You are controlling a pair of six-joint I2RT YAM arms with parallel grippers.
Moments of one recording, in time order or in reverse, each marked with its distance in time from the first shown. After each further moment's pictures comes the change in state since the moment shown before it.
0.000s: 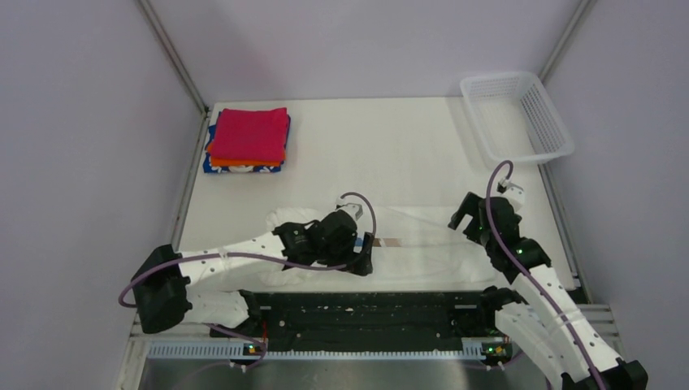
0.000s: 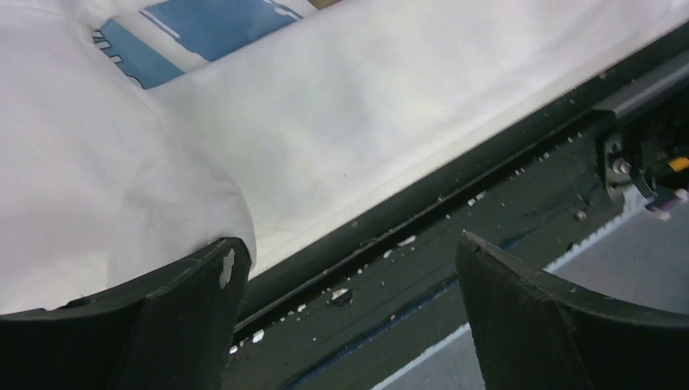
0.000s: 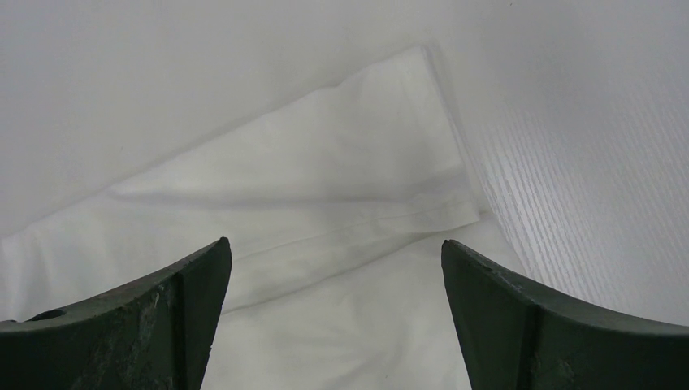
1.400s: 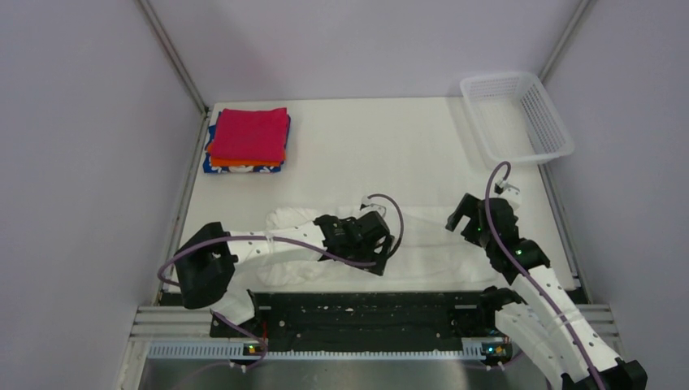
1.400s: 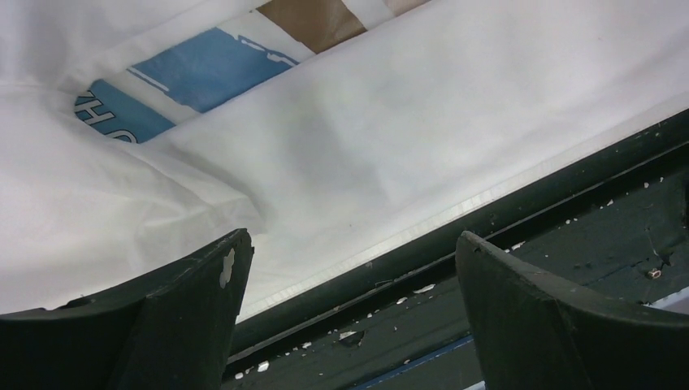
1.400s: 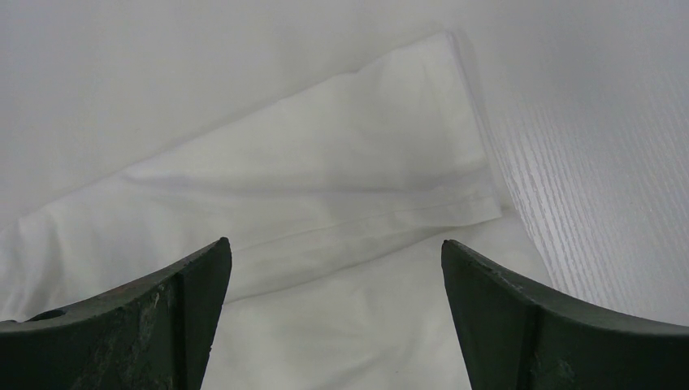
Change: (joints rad) left arm -0.077 0.333 0.241 -0.123 -0.150 0.010; right arm 0.000 0.001 -0.016 0.020 -0.053 0.000
